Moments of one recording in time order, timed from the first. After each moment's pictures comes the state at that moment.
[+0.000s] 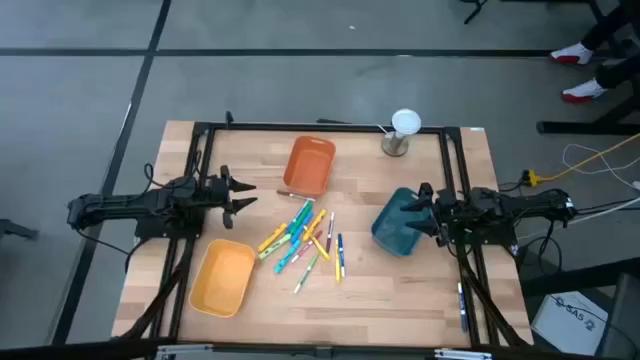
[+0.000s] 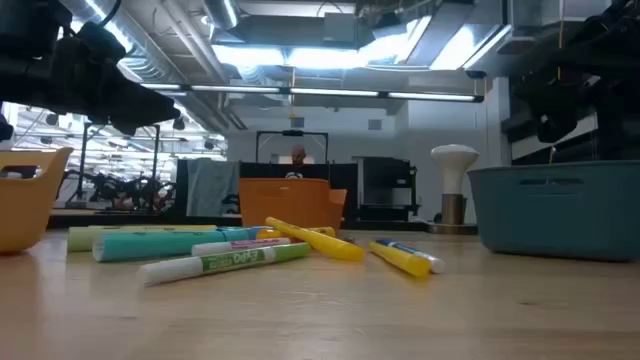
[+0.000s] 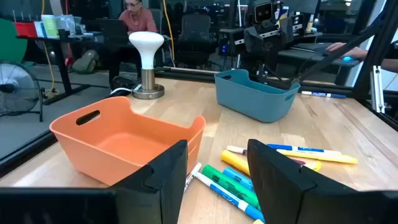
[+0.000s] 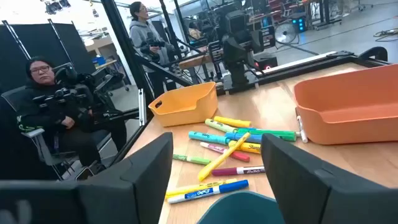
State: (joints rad) left arm 0.13 0.11 0.01 0.03 -0.09 -0.07; right arm 0.15 0.01 0.02 0.01 0.03 0.31
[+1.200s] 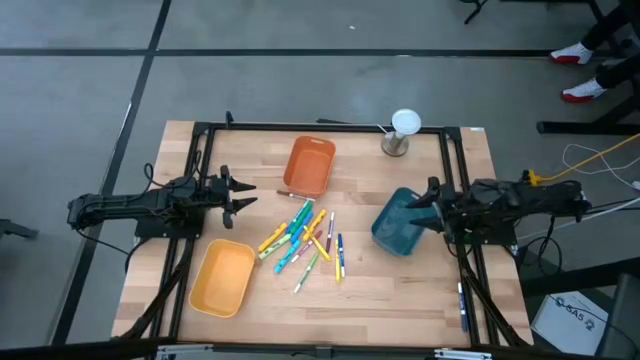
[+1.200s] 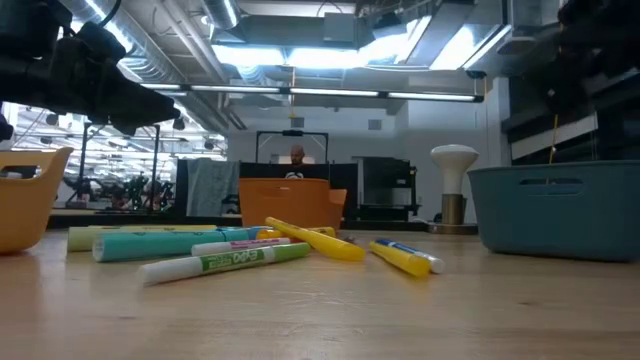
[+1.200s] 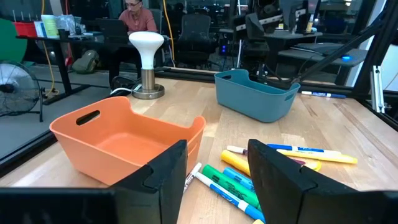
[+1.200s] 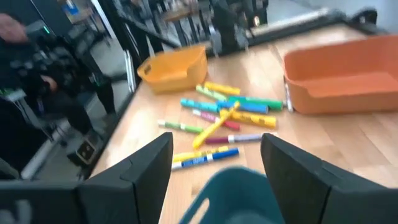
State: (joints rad) left arm 0.13 0.11 0.01 0.03 -0.09 -0.07; right arm 0.15 0.25 0.35 -0.36 0.03 0.31
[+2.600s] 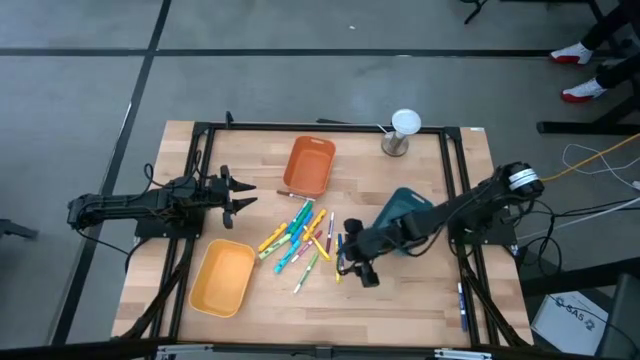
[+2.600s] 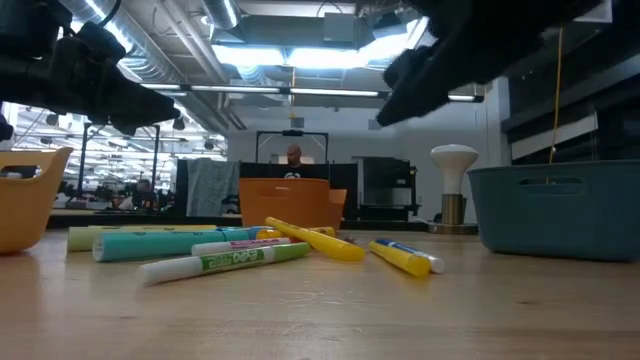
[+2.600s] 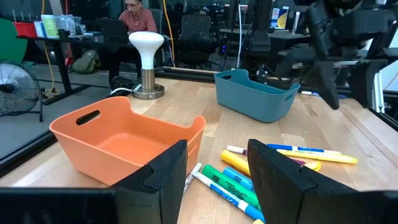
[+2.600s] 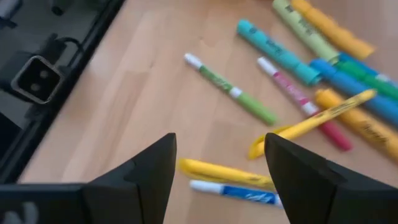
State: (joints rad) left arm 0.13 0.11 0.01 0.03 -0.09 -0.07; right arm 0.34 1.56 0.96 -0.09 0.03 0.07
